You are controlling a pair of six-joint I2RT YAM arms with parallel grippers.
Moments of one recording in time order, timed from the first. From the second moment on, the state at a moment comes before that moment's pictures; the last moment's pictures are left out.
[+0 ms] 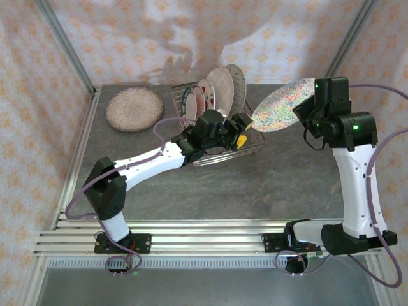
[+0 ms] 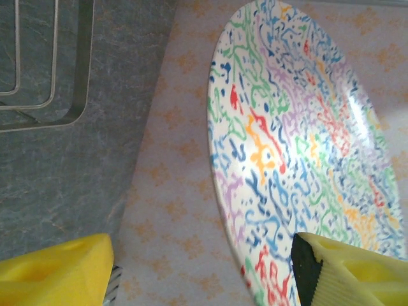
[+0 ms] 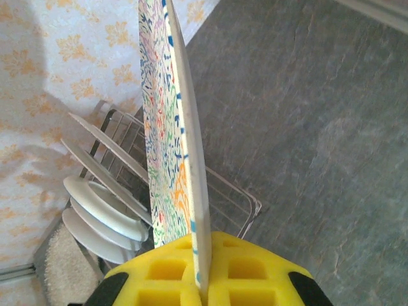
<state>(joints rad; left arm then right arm) -0.79 1.73 1.36 0.09 0.20 -1.64 0.16 1.26 1.83 -1.32 0.17 1.00</state>
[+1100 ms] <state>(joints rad) -0.79 1.78 1.36 0.23 0.24 -1.79 0.10 1.13 1.60 -1.23 -0.02 1.20</state>
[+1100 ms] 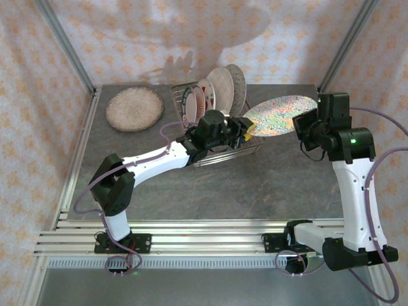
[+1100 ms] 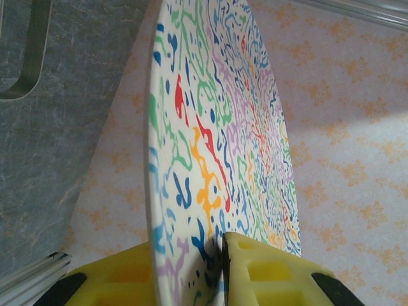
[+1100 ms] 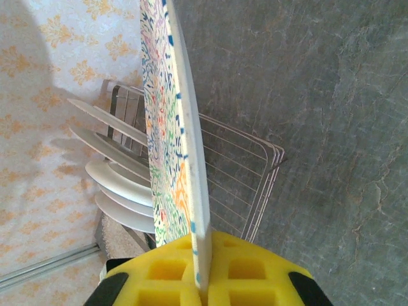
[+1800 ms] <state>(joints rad) -0.78 1.78 1.38 0.27 0.29 -1.81 0.09 1.06 1.58 -1.22 -0.04 1.17</state>
